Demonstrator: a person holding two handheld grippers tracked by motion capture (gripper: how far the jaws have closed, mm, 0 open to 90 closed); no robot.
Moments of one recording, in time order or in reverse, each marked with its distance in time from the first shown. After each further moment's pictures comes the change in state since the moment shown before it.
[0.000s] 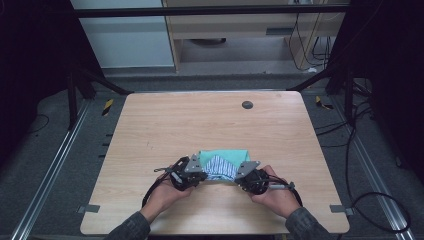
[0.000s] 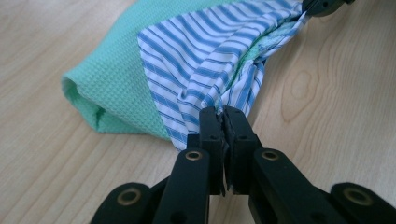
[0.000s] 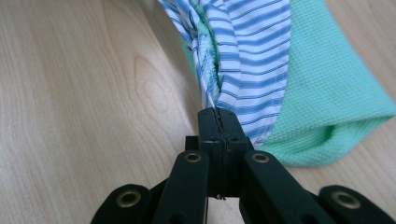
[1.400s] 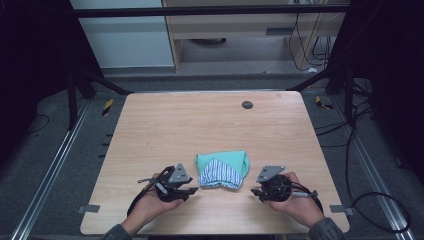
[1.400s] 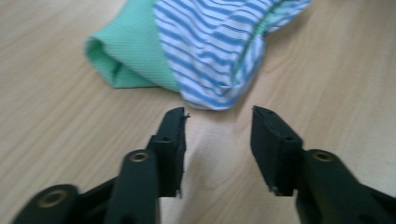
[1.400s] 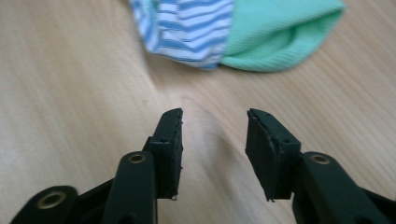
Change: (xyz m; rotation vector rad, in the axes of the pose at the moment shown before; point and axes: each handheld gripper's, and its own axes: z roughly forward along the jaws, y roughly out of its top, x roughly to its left) left arm -0.007 -0.028 -0.038 -0.009 0.034 -0.067; right arm -0.012 -0.048 -0.034 0.008 -0.033 0.132
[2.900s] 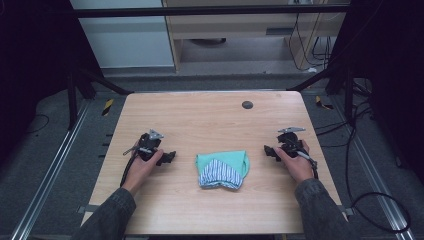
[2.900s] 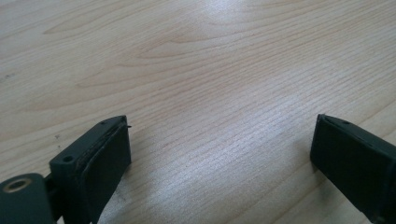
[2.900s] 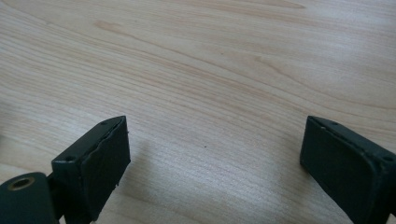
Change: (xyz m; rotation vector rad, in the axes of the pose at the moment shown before) left arm 0.148 -0.034 0.036 0.004 0.292 -0.365; right arm -0.144 -0.007 0.059 -0.089 -0.320 0.584
